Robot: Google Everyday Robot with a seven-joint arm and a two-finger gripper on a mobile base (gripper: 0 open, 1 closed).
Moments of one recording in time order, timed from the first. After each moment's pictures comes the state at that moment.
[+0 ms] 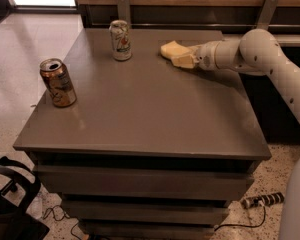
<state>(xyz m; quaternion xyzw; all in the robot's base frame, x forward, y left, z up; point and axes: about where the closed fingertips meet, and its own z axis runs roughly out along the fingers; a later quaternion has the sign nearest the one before) 0.797 -0.133 0.815 -0.34 0.76 0.23 0.50</state>
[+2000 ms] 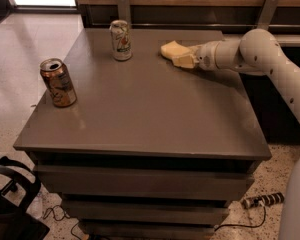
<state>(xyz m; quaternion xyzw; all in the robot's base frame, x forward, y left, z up) 0.797 -0.133 0.816 -0.34 0.76 0.23 0.50</state>
